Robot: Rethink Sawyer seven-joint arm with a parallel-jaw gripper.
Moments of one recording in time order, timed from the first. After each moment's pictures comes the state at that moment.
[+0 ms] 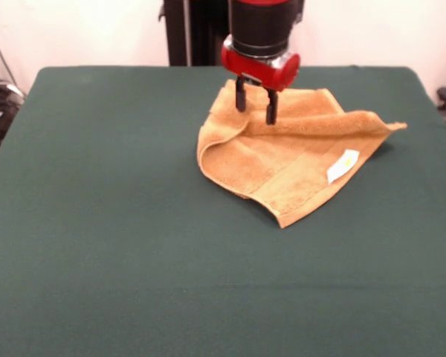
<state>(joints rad) -0.24 -0.60 0.05 1.81 -0.10 0.44 2.30</state>
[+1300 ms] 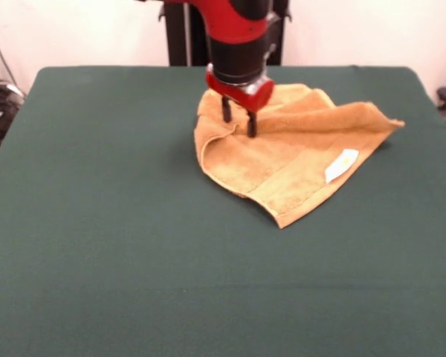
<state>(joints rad) -0.34 -0.47 0.05 1.85 -0.10 0.35 2.30</state>
